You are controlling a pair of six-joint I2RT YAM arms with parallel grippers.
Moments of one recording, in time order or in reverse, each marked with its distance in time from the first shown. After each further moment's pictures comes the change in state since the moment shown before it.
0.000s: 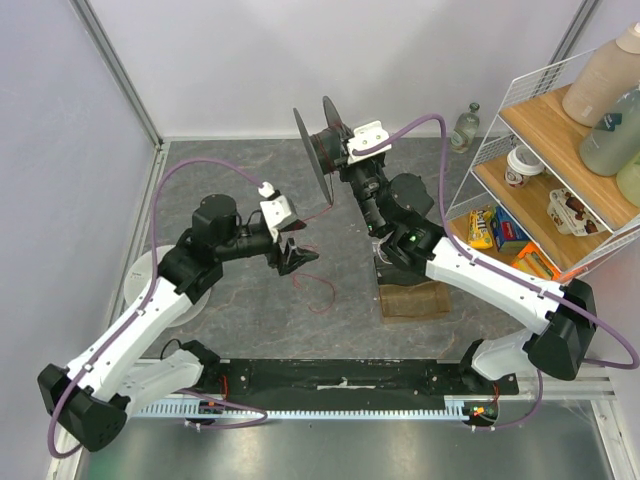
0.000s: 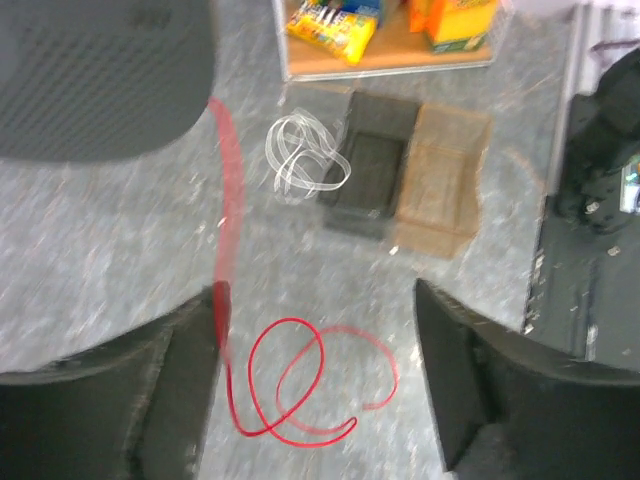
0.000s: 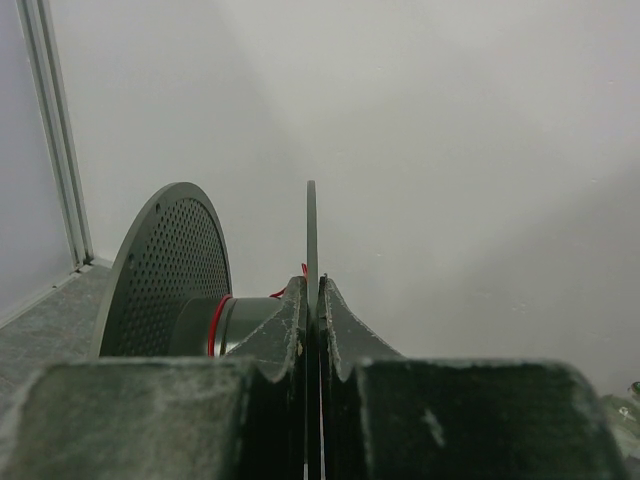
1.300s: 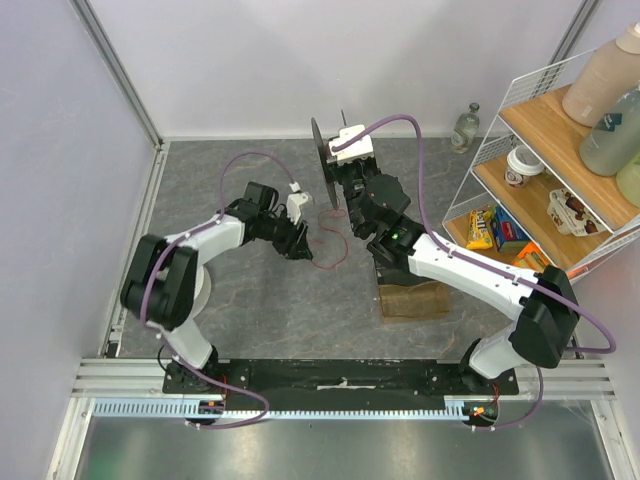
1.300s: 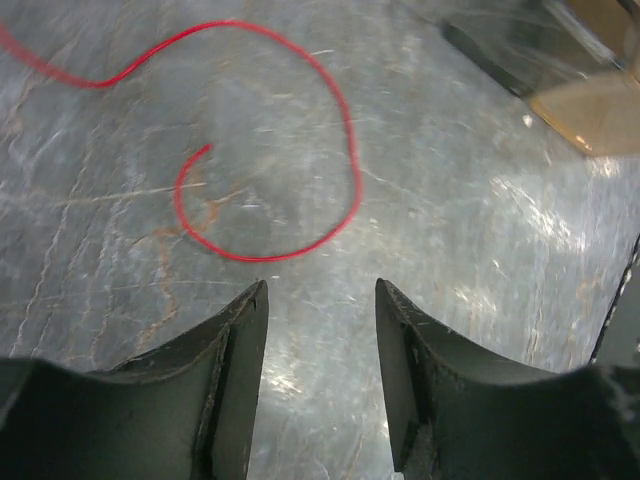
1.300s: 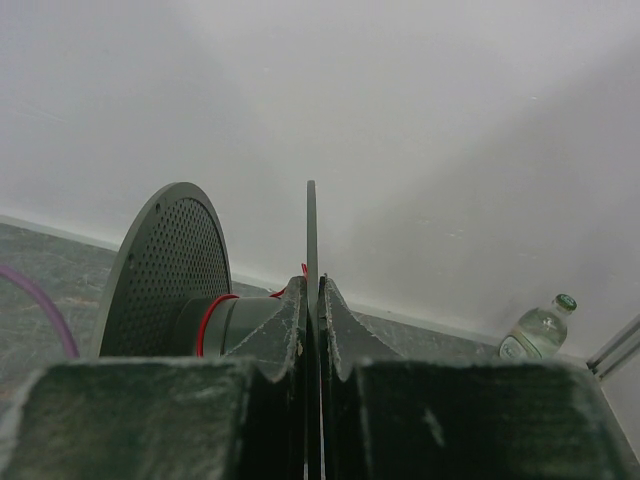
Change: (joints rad) left arm 0.199 0.665 0.047 -0.043 0.089 0.117; right arm -0.004 0.097 -0.019 0.027 0.202 -0.057
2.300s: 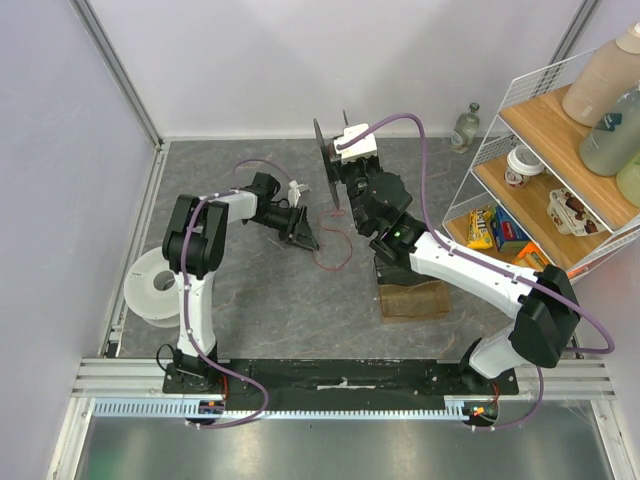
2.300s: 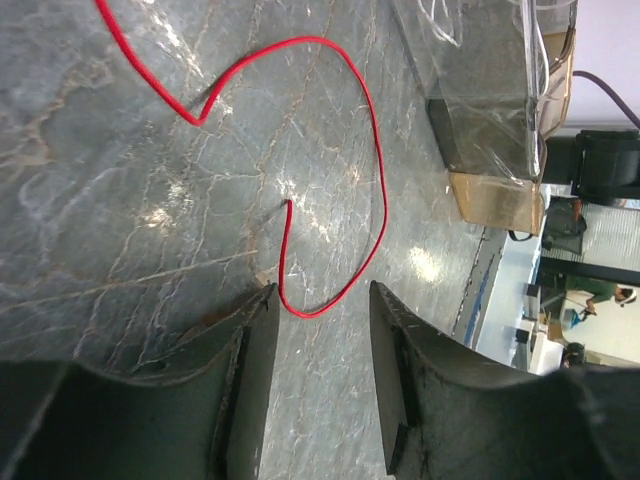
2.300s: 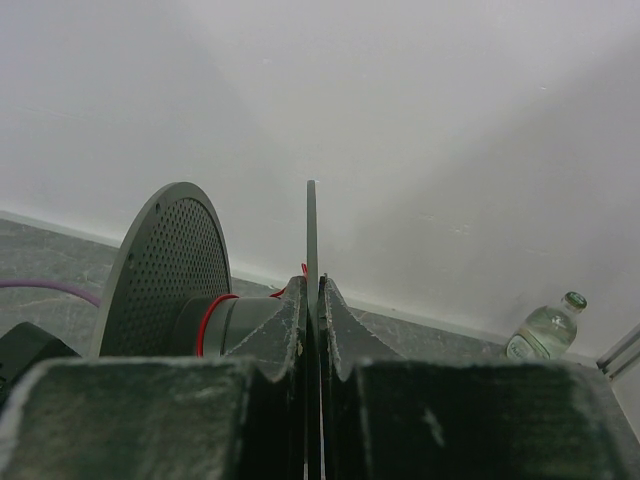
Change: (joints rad) left arm 0.122 0.534 0.389 -0.183 0.328 -0.267; right arm -0.035 0.000 -0.021 -0.001 -0.039 0.031
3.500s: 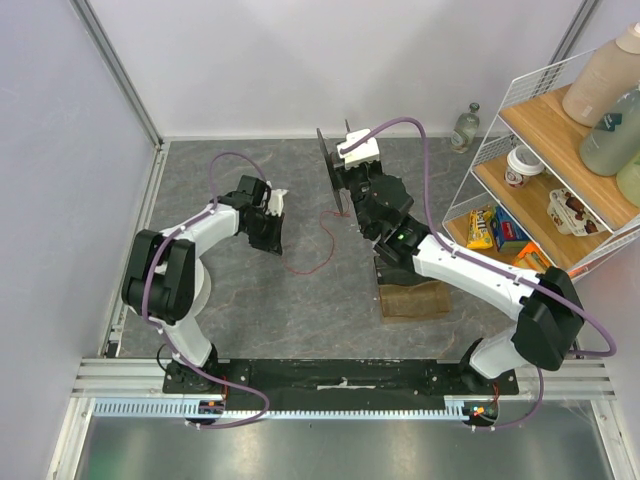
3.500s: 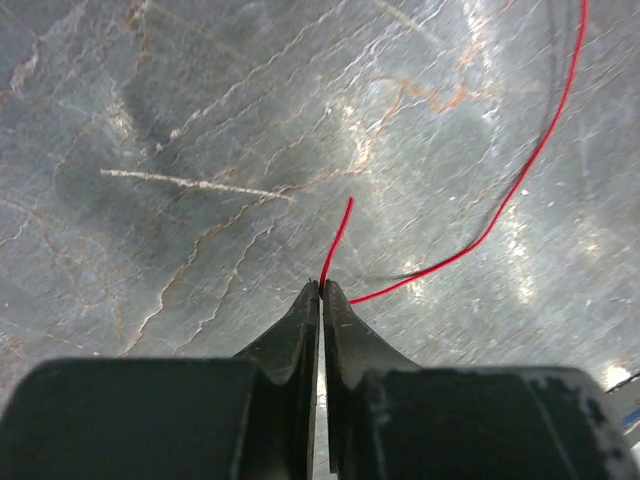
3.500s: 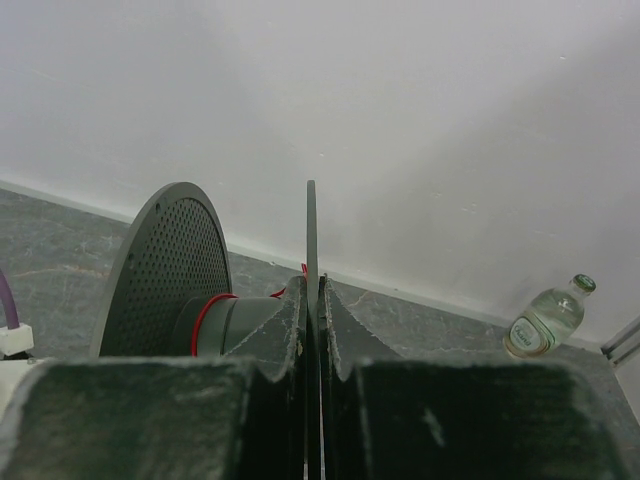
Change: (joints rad) left arm -0.038 -0.439 -0.258 -0.069 -0.716 -0.093; right arm -0.020 -0.019 -0.056 -0.031 -0.024 0.040
